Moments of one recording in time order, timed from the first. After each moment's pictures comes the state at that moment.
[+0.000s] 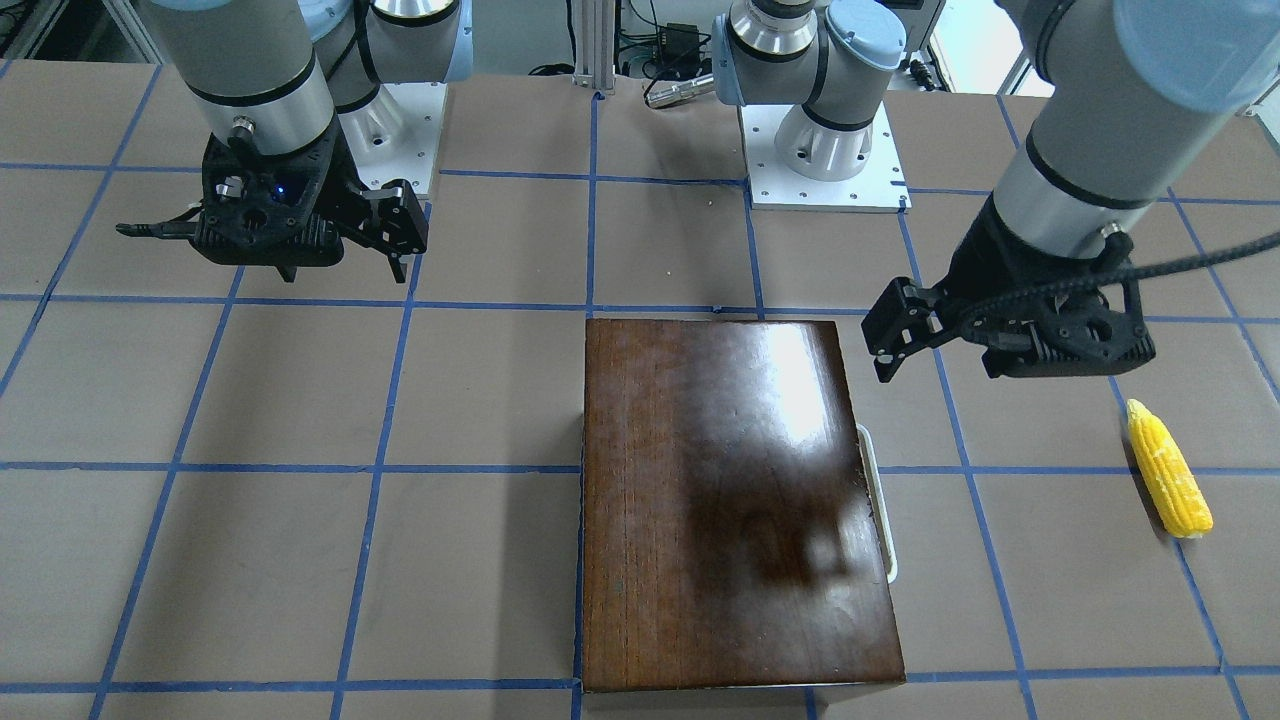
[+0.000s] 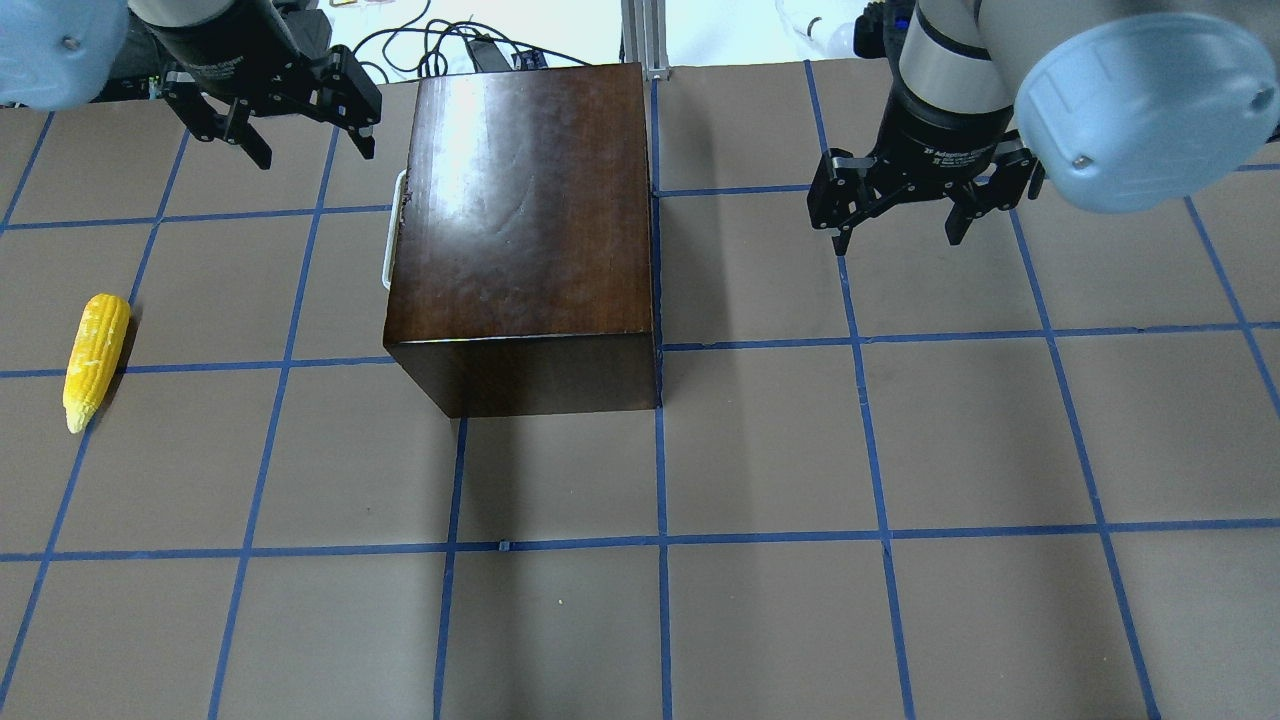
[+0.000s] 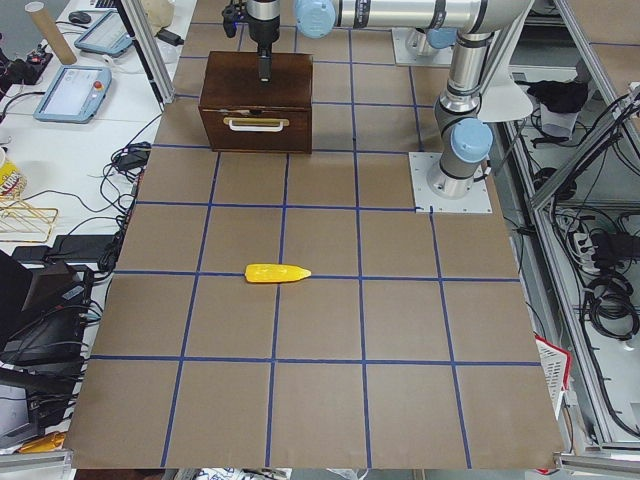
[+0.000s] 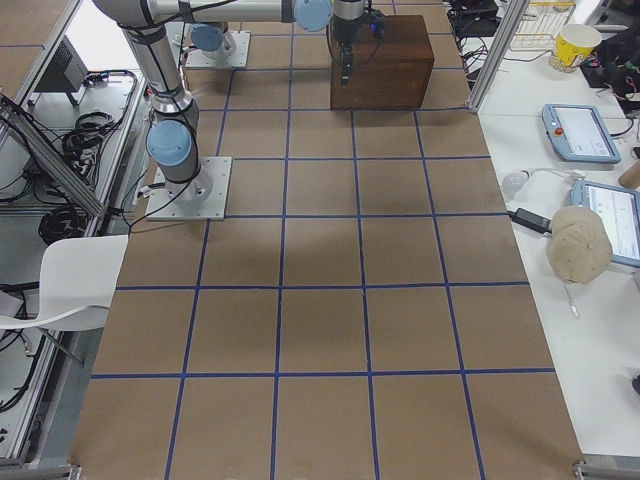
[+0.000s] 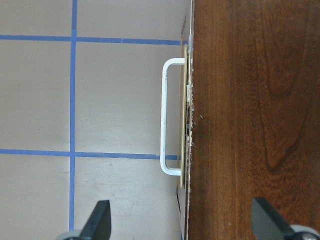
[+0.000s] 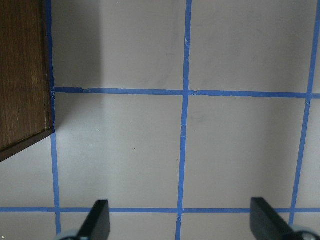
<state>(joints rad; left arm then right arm) -1.50 -1.77 -1.40 -1.50 1.57 0.02 1.66 -1.53 1.57 -1.60 -1.60 0.06</state>
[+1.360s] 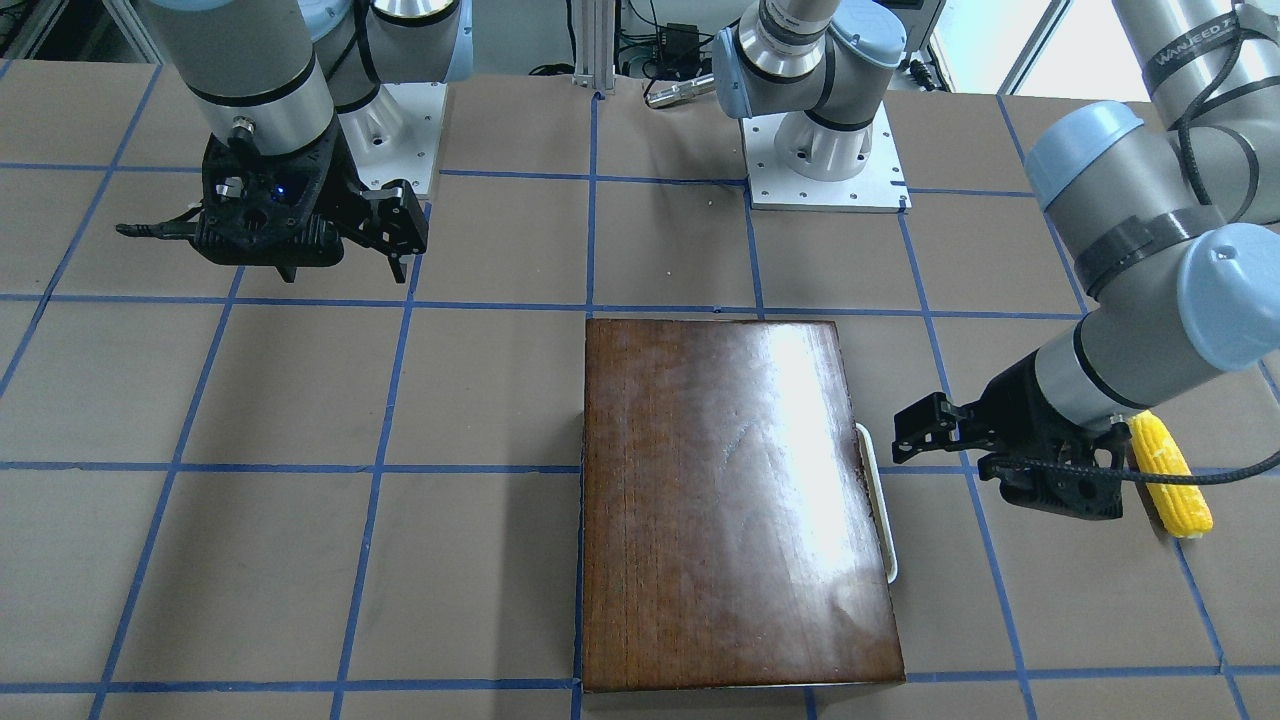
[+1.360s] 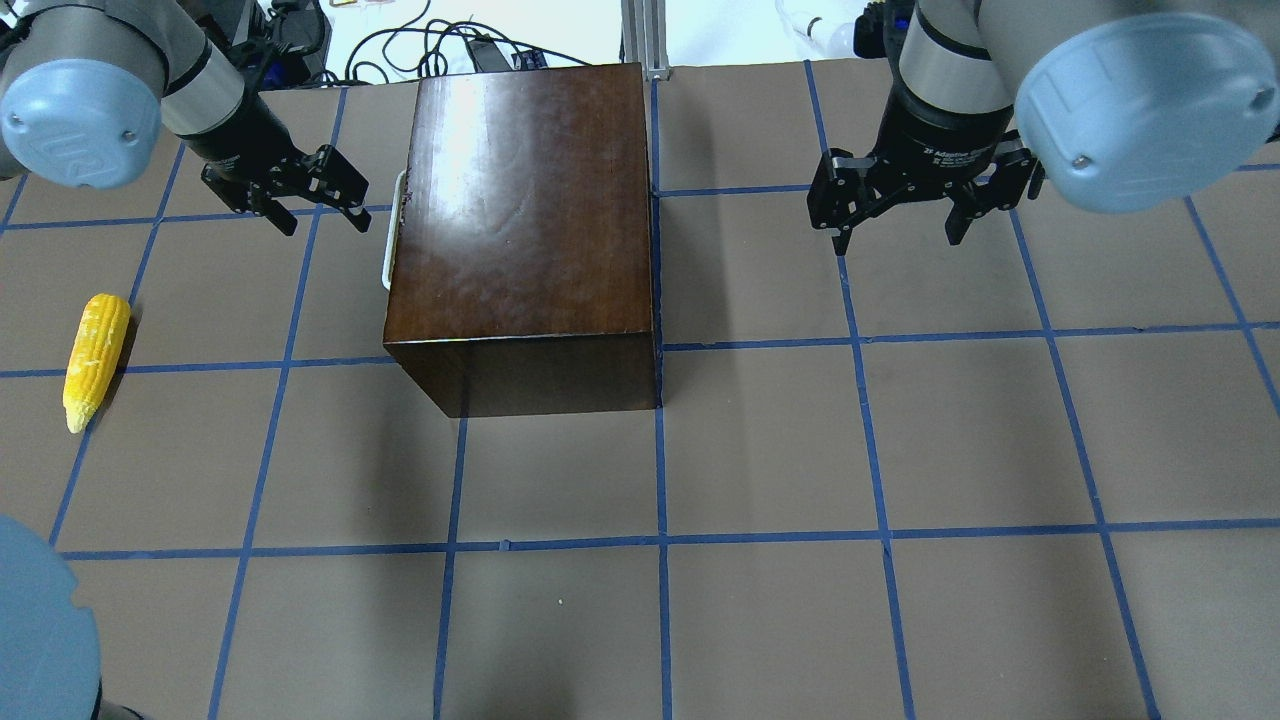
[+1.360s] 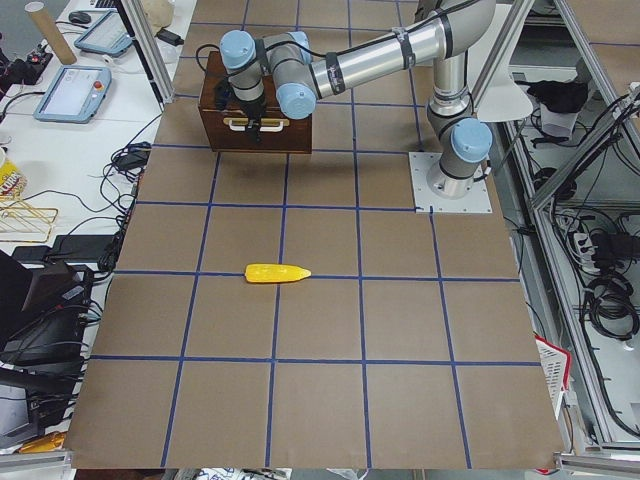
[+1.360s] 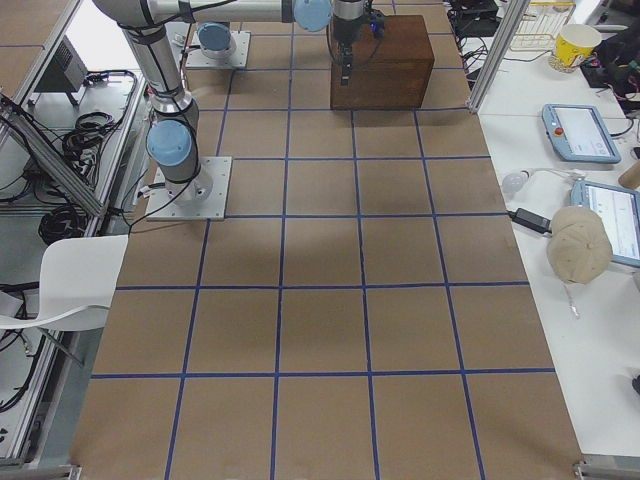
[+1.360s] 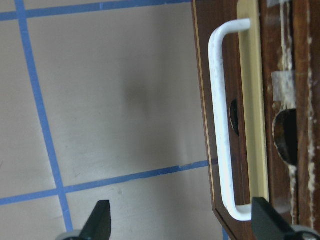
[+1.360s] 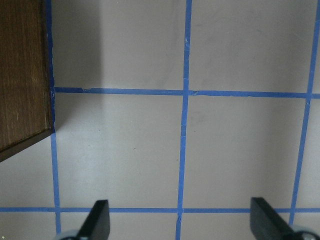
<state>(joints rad) -1.34 -1.92 -1.52 -1.34 1.39 0.36 1.66 -1.53 1.57 -1.60 -1.60 0.06</state>
